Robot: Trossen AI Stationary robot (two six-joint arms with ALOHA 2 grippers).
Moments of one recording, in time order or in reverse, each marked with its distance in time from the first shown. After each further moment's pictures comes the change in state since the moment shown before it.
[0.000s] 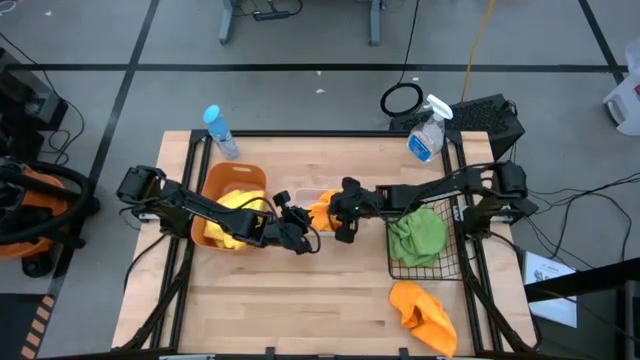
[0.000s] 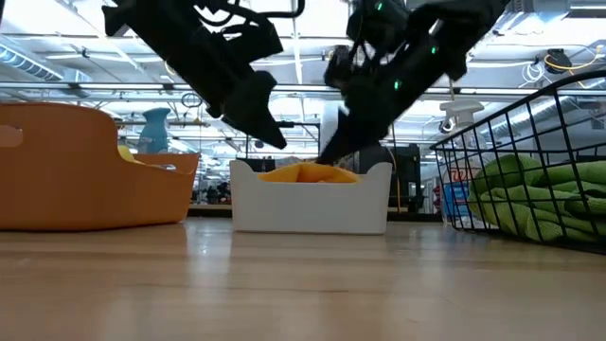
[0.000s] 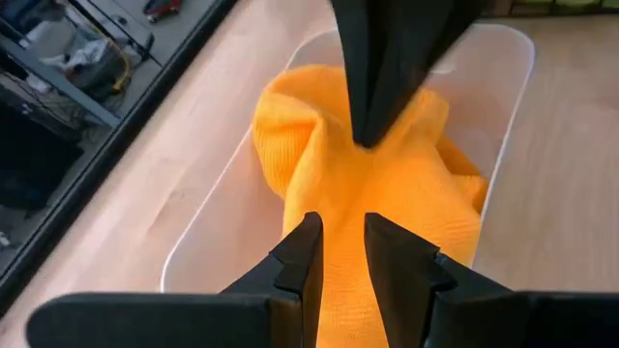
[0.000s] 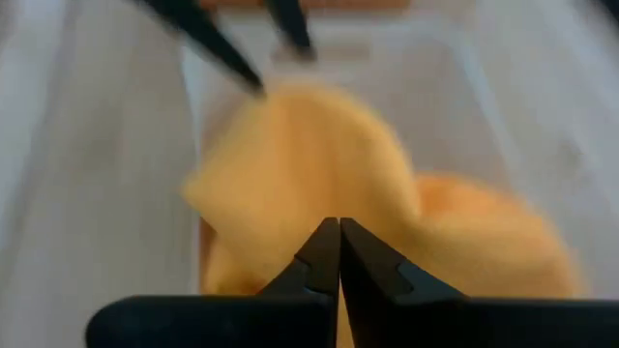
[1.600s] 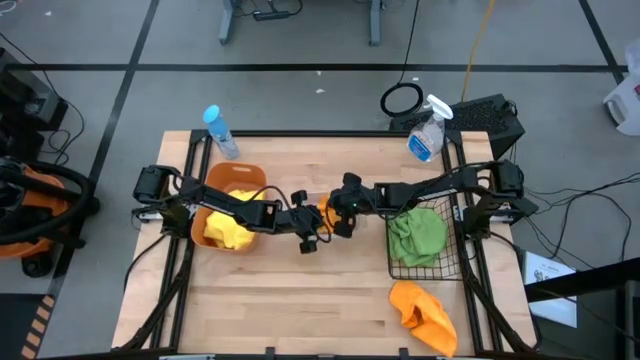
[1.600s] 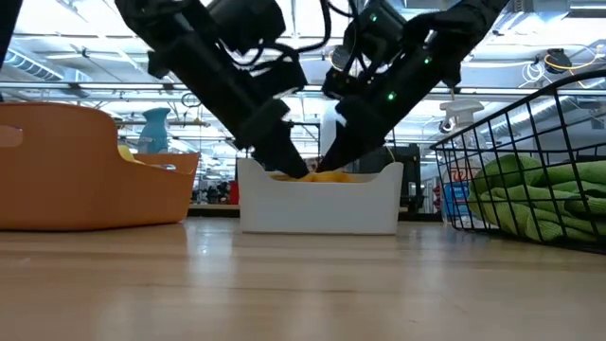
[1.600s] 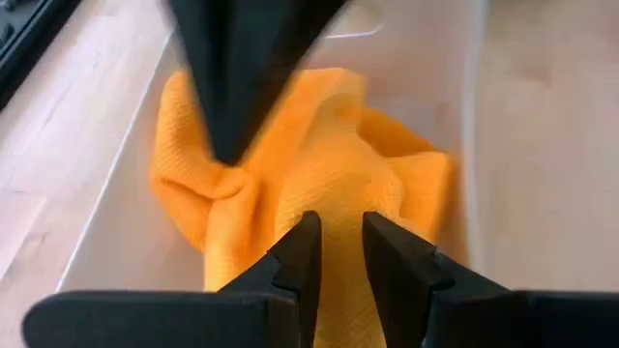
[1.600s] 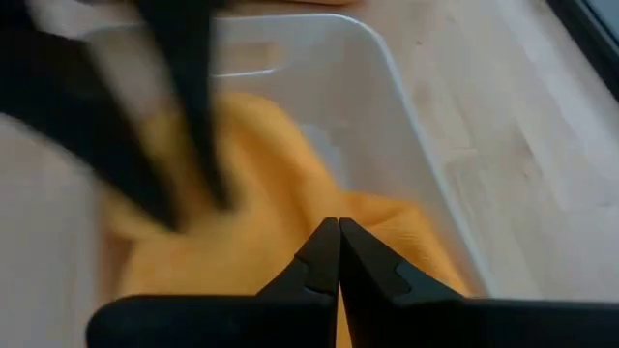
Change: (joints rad) left arm 0.127 0.113 0.000 0.163 0.359 0.157; right arm -0.028 0.023 0.000 0.011 0.056 -0.027
